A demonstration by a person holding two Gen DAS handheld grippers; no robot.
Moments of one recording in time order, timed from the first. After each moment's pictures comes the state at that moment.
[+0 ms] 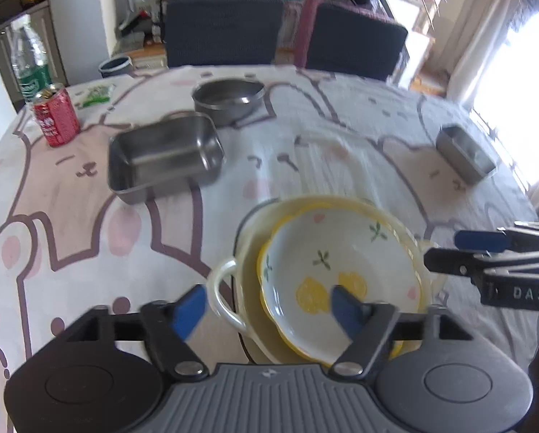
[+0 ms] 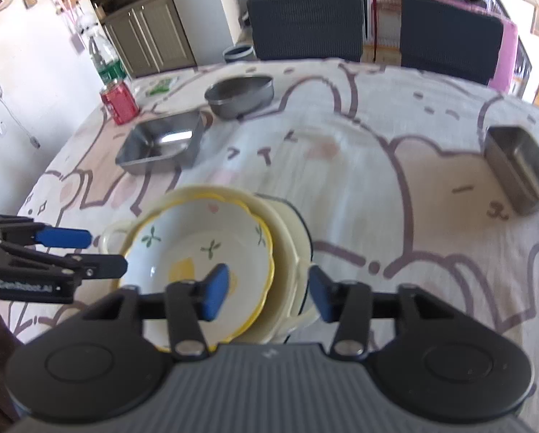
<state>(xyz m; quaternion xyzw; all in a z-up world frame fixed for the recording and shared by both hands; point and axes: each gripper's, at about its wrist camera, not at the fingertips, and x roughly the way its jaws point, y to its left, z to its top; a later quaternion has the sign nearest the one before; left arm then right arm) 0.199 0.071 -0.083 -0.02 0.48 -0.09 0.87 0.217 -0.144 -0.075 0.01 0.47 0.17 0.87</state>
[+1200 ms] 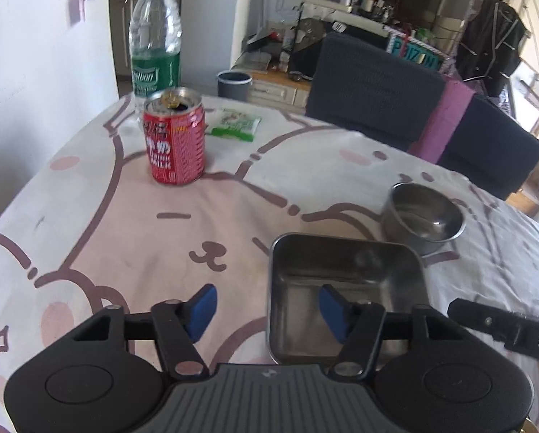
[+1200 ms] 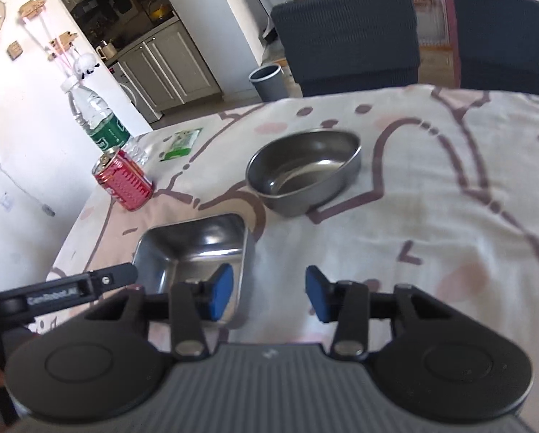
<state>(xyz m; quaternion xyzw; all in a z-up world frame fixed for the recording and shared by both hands) 0.346 0.198 -0.130 -0.12 0.43 0.09 0.89 0.410 -0.019 -0.120 0.10 0.46 0.22 0.85</state>
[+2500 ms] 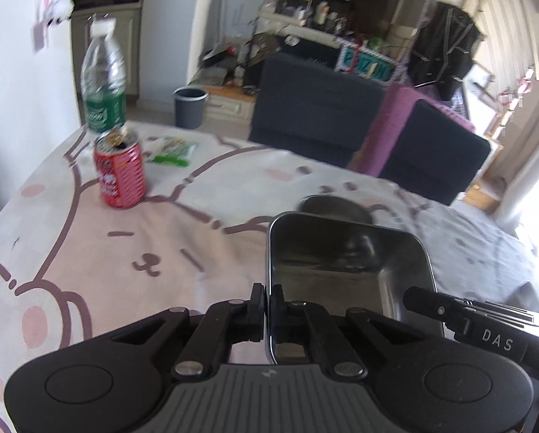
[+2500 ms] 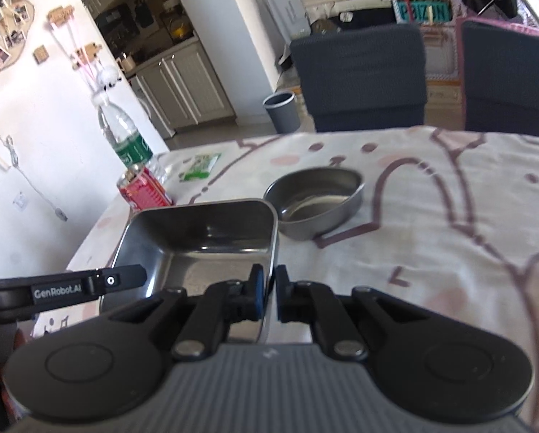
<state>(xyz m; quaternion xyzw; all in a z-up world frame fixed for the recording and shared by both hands) 0.312 0.139 -0.064 -0.12 0.40 0.02 0.91 0.370 -0.050 -0.074 0.09 0.41 0.23 0.88</state>
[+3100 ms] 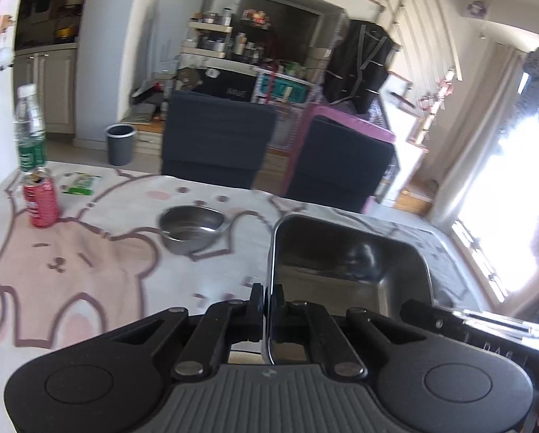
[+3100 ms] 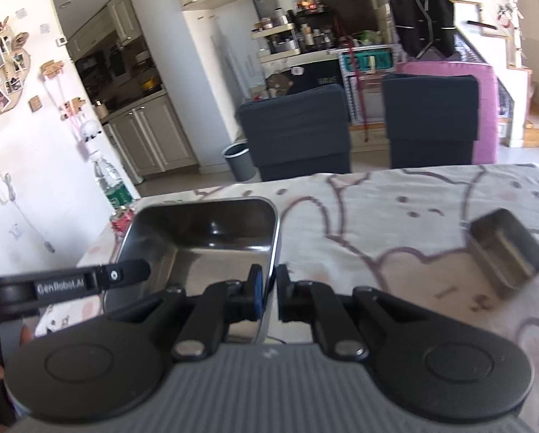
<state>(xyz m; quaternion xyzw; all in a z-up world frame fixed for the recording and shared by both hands) 0.227 0.012 -0.009 -0.12 0.34 -0.09 0.93 0.252 -0.182 -0.006 0.09 0.34 0.16 0.92</state>
